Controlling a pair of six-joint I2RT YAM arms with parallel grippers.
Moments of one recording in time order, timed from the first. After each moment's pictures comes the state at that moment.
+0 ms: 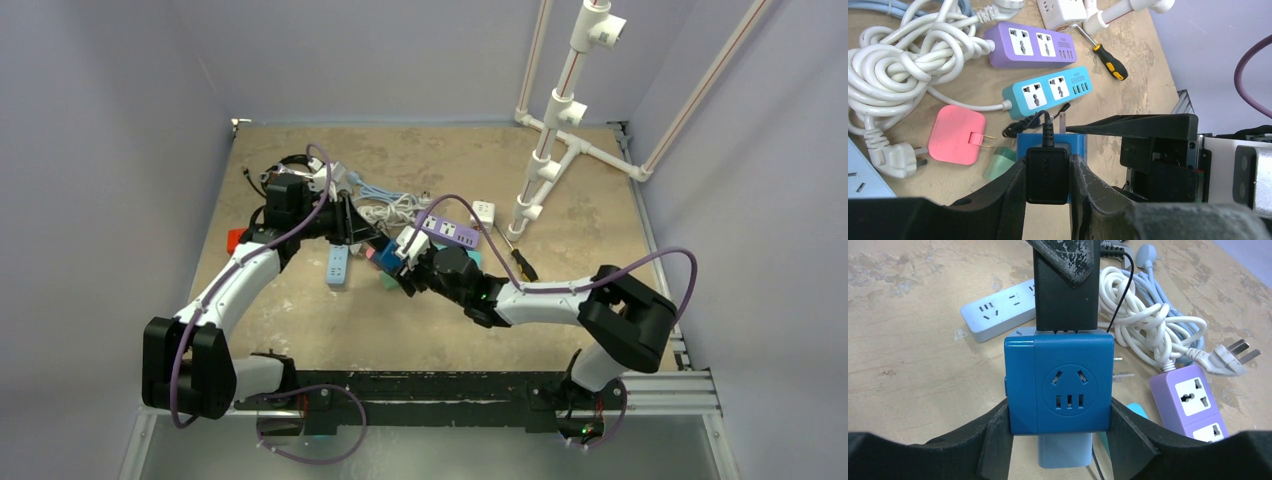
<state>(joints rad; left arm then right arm) -0.17 1.25 0.83 -0.16 0.73 -0.34 1.01 1.56 0.71 0.58 0.14 -0.12</state>
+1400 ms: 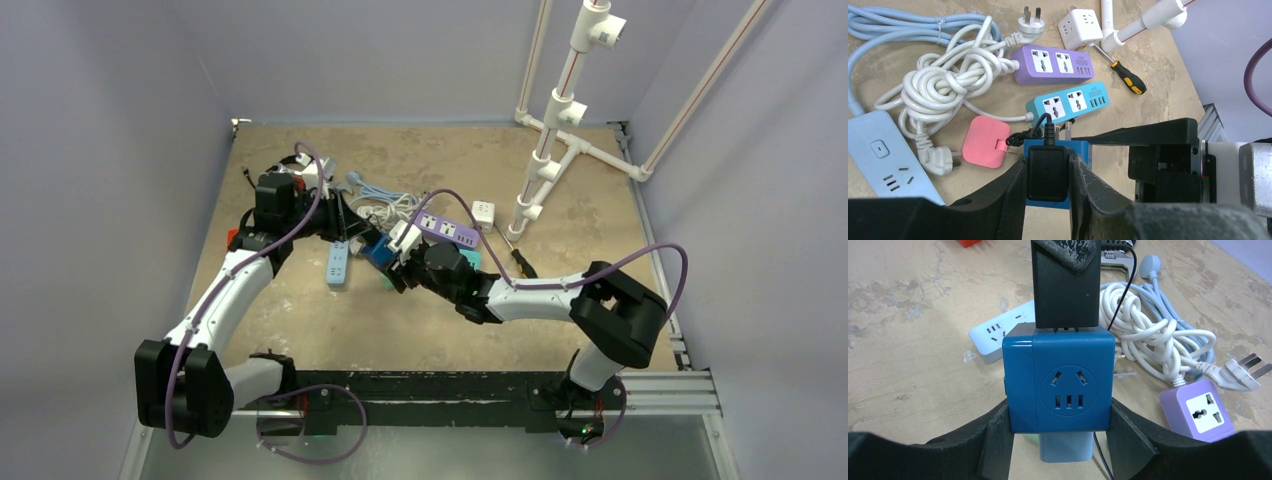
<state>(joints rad) -0.15 1.17 0.84 -0.20 0.64 -0.29 1.03 1.61 0.78 0.58 0.16 -0.06</state>
